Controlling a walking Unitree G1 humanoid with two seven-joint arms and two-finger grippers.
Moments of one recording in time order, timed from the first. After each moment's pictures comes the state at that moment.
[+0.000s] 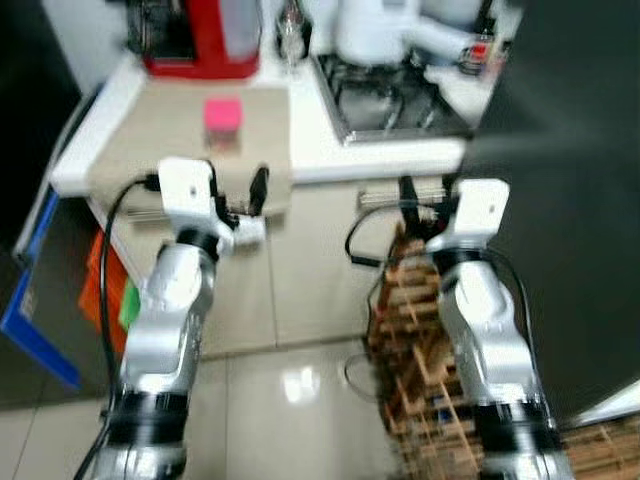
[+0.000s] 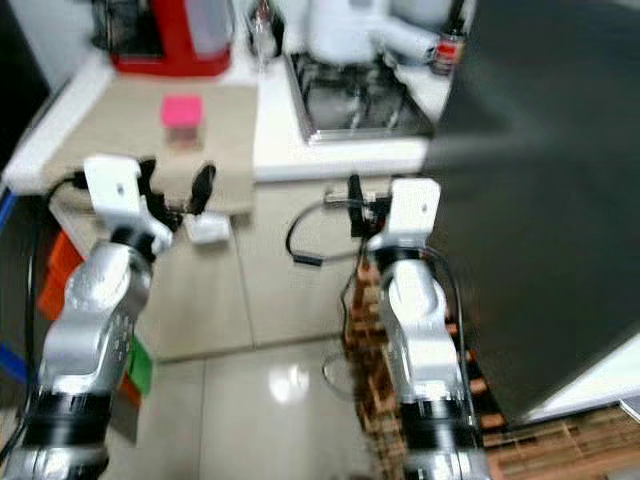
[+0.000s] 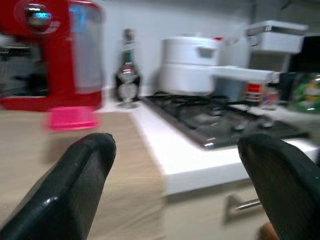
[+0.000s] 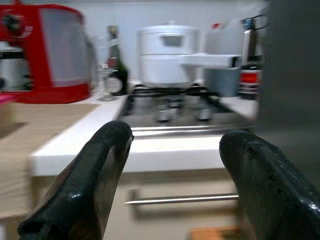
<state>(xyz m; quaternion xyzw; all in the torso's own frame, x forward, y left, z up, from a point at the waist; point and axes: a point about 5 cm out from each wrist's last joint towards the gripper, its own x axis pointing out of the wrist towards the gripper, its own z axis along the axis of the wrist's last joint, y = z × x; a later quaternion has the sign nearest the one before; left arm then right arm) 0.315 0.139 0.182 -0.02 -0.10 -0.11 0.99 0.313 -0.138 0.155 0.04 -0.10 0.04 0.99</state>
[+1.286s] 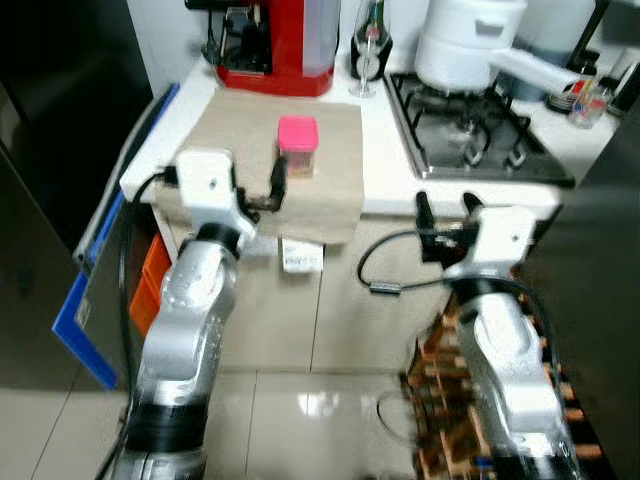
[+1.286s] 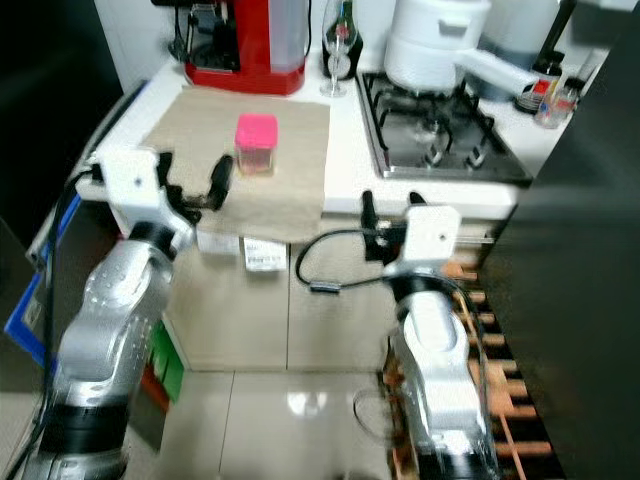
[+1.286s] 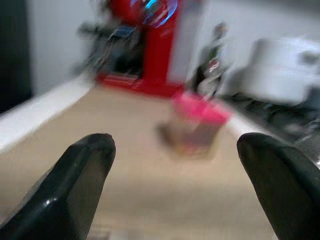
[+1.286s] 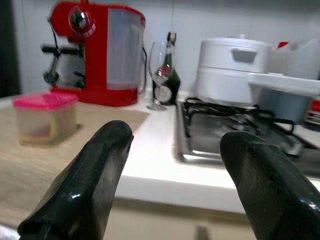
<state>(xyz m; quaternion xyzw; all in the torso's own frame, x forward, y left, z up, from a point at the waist) 0.282 0.141 0.168 -0.07 -0.06 -0.05 0.99 0.258 -0.154 0.158 -0.02 -0.12 0.03 0.99</state>
